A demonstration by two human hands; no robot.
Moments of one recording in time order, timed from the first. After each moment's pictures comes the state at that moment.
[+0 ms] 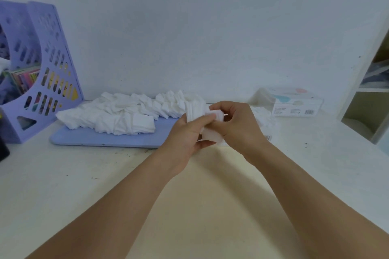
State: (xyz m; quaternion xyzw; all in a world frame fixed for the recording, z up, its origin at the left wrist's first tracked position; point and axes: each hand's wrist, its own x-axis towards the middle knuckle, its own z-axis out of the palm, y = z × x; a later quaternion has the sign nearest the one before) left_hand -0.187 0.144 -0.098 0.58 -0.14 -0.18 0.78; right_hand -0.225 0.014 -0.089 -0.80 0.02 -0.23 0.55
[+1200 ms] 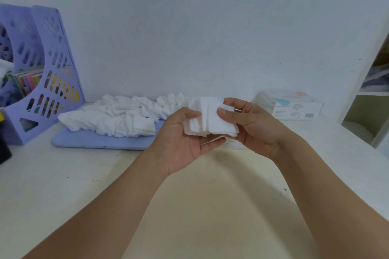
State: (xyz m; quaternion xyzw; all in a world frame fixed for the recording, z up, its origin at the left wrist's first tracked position) left_hand -0.185 0.160 -0.087 0.38 -0.15 -0.34 0.85; right_hand -0.239 -0.012 -0.061 -0.62 -0.06 -0.01 0.78
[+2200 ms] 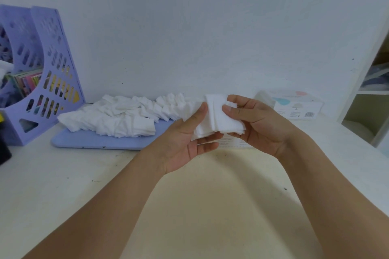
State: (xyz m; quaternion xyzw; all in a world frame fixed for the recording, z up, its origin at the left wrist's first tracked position) left_hand -0.188 0.161 -0.085 0.51 -0.21 -0.29 0.78; right_hand -0.244 -0.018 -0.054 -0.62 -0.07 -0.01 0.78
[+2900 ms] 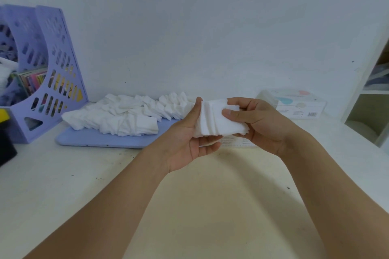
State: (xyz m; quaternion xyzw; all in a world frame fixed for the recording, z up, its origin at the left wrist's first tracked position) left_hand -0.187 0.161 -0.083 0.50 -0.16 -0.33 0.78; right_hand -0.242 -0.021 -0.058 -0.66 -0.05 -0.03 0.75
